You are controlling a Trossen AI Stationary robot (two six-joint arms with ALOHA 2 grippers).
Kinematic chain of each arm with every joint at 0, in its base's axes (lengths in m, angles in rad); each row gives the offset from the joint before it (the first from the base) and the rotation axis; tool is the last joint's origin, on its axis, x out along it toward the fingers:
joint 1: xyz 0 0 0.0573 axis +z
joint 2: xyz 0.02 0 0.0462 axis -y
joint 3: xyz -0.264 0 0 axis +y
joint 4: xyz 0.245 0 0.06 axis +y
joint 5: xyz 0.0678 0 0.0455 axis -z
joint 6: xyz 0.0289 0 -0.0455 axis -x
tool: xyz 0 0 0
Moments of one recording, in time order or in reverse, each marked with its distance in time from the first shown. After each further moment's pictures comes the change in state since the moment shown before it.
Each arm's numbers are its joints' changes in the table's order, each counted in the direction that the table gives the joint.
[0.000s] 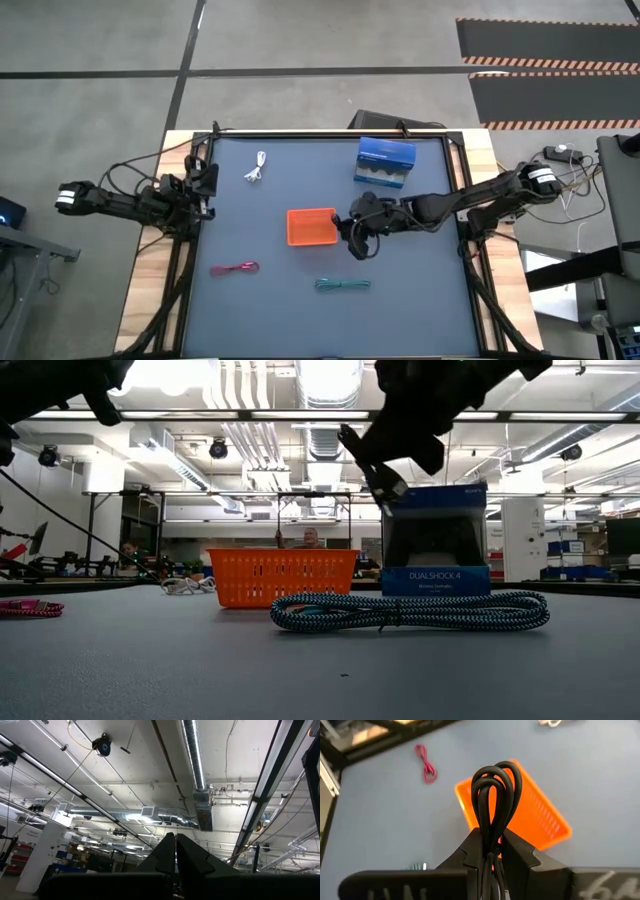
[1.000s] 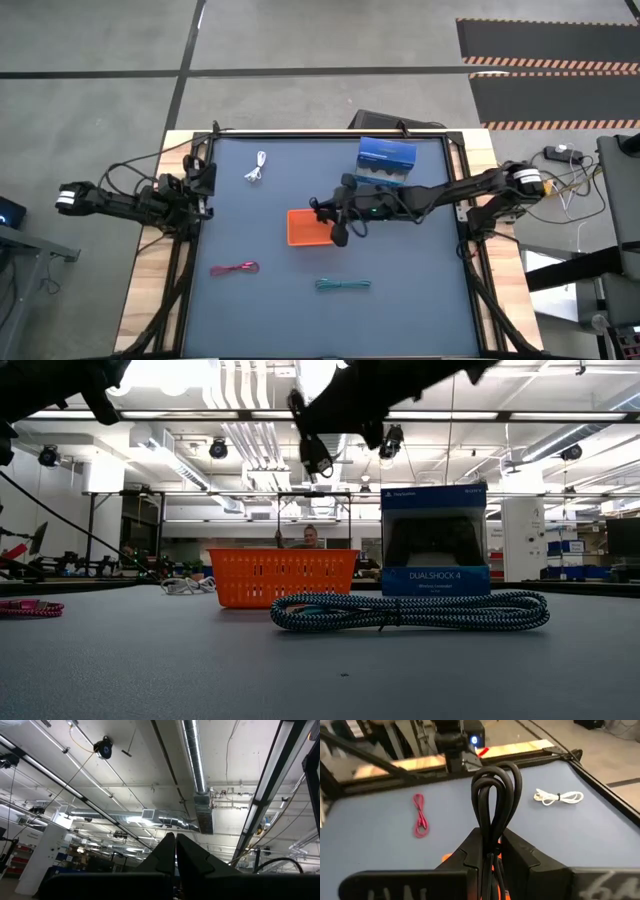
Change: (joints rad) left arm 0.000 0.013 0.000 -0.003 -0.001 -0.003; right arm -0.087 -0.128 -0.153 -0.198 -0.015 0.299
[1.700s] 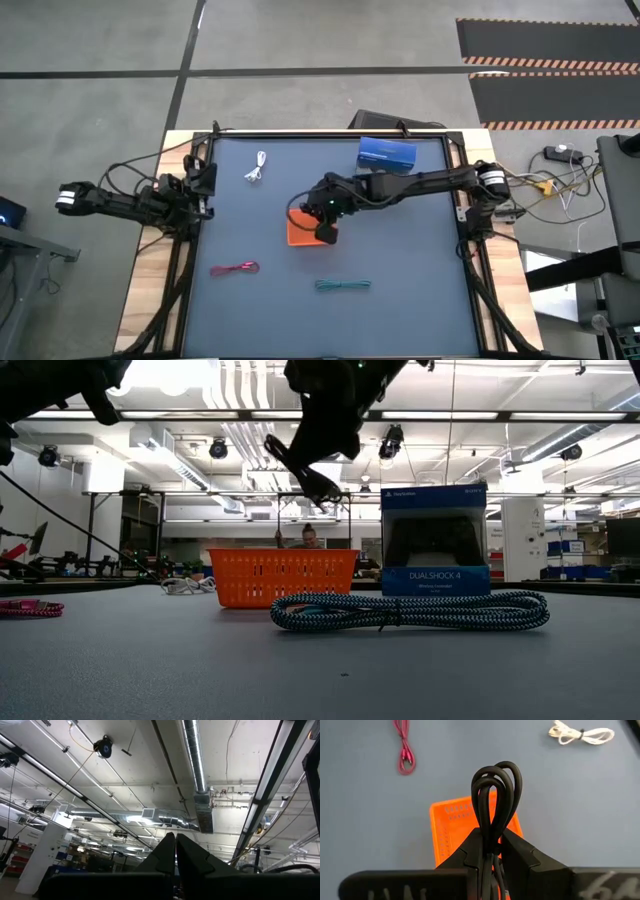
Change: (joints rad) left arm 0.000 0.000 0.000 0.003 -0.002 0.002; right arm -0.052 -0.251 -0.454 0.640 -0.124 0.030
